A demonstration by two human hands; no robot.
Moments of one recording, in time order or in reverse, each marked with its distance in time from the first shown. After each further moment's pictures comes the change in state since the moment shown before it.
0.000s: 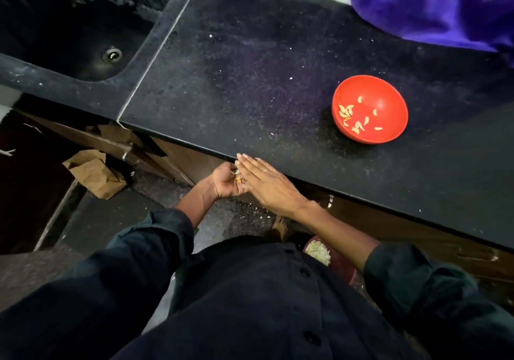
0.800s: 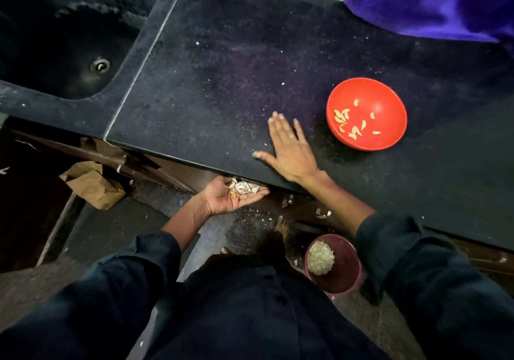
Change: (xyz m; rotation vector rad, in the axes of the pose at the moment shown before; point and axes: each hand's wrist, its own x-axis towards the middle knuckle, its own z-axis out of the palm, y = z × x) left_hand 0.007 0.005 -0.002 -0.208 -0.091 -0.151; right_hand 0.038 0.091 -0.028 -0.227 -0.022 0.448
